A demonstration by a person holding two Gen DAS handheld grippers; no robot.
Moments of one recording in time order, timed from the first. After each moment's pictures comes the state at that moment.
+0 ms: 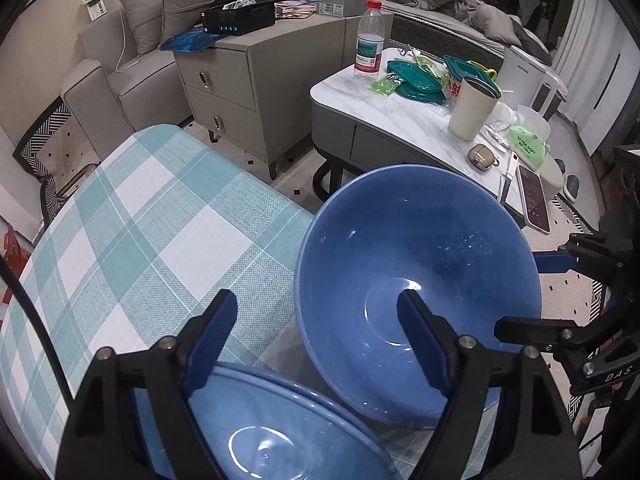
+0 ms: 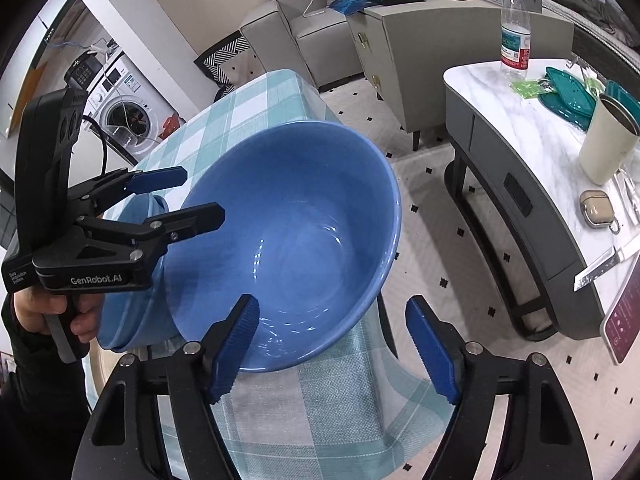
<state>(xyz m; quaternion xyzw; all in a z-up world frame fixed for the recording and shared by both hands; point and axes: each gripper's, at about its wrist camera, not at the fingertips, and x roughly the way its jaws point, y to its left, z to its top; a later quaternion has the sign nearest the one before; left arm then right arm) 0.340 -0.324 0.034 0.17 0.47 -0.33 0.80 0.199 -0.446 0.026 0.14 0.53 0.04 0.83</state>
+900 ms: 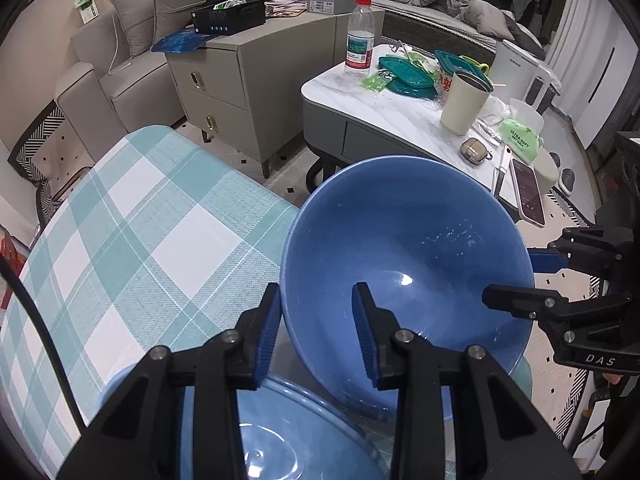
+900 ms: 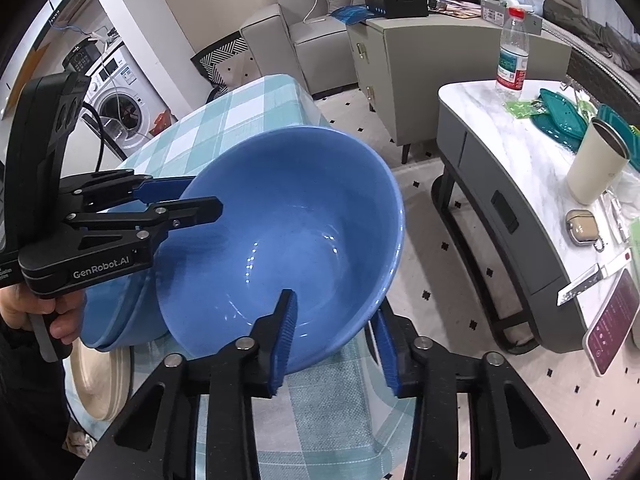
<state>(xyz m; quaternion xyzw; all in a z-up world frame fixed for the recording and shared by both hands) 0.335 -0.328 0.033 0.18 0.47 -0.34 0.79 0.199 -0.439 0.030 0.11 0.52 0.01 0.85</state>
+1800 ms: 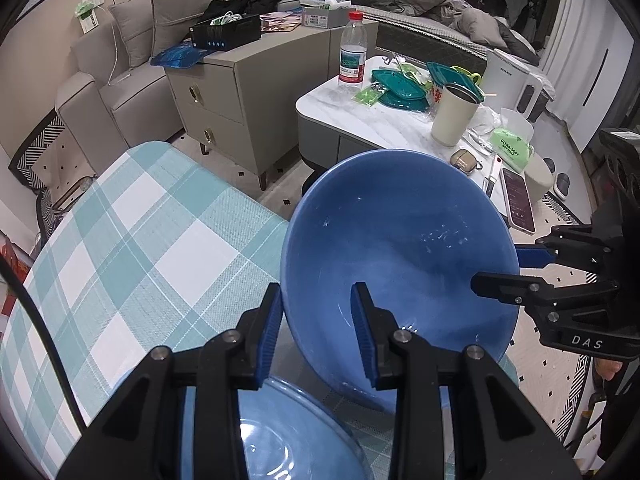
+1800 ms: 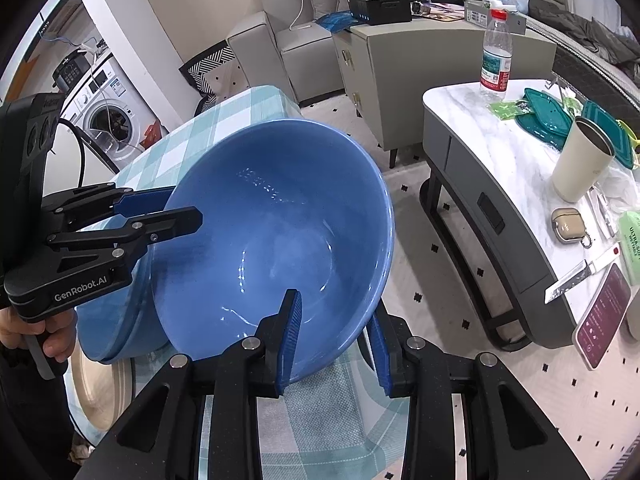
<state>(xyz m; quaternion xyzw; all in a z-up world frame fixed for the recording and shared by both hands) 0.325 -0.328 0.052 0.17 0.45 -0.35 0.80 0.197 -0.448 0.043 0.11 0.51 -0.01 0.85</state>
